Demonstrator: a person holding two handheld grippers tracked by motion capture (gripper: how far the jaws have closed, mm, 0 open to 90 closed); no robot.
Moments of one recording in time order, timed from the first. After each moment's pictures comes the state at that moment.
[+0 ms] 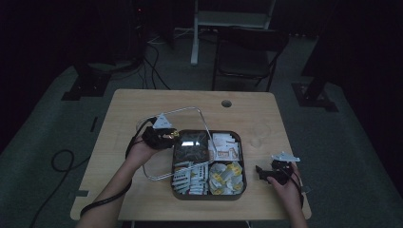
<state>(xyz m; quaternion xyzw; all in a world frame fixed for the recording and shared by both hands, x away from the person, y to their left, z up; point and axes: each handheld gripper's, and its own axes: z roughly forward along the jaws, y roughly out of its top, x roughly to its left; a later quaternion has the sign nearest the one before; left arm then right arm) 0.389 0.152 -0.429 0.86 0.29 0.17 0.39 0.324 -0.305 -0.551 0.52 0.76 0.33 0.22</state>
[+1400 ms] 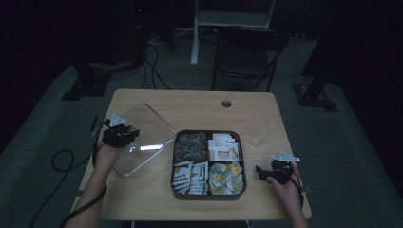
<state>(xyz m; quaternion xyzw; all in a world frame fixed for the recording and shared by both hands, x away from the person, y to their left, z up) 0.400 0.276 -0.468 0.77 0.48 0.24 0.35 0.324 -0.305 -0.551 0.52 0.76 0.33 0.22</state>
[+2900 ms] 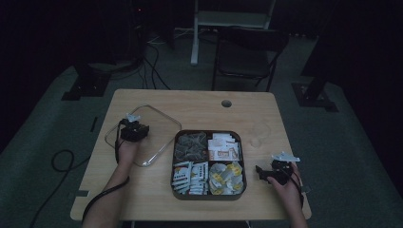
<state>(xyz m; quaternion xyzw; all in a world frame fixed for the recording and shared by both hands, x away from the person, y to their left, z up) 0.458 0.242 -0.530 0.72 0.55 0.25 0.33 0.324 -0.305 -0.551 0.52 0.76 0.33 0.22</state>
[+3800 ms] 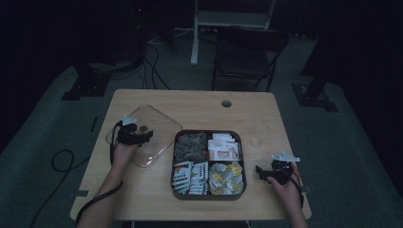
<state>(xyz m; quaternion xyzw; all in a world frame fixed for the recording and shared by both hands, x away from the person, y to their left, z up) 0.437 0.254 -0.519 0.74 0.51 0.20 0.38 0.324 -0.305 -0.551 0.52 0.76 0.33 0.22</state>
